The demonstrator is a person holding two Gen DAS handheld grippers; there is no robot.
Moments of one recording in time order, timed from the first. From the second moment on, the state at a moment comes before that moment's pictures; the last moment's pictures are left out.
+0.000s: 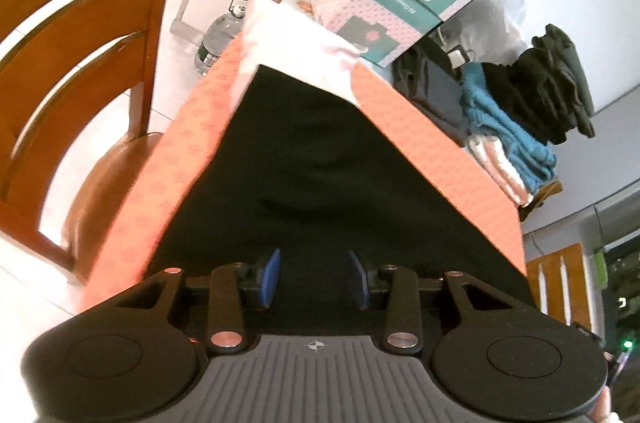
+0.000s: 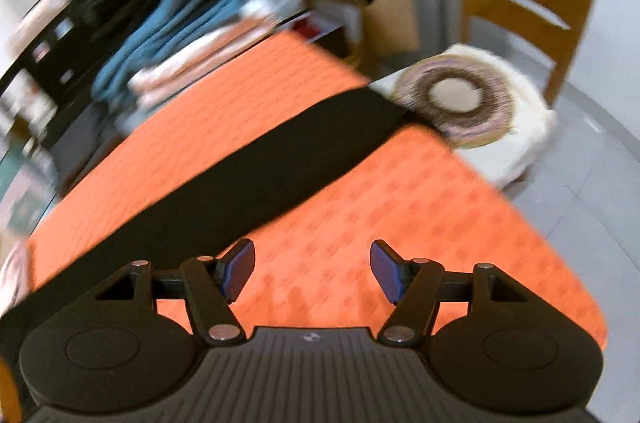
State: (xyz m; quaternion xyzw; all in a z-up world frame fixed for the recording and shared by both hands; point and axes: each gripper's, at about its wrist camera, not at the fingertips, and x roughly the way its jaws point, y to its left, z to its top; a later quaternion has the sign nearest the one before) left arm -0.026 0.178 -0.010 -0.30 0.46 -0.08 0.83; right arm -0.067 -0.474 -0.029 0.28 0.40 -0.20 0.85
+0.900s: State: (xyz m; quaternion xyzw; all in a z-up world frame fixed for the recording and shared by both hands) left arm -0.004 0.113 0.010 -0.29 0.46 -0.07 0.83; right arm 0.042 -0.528 -0.062 0.16 0.33 -0.26 0.89
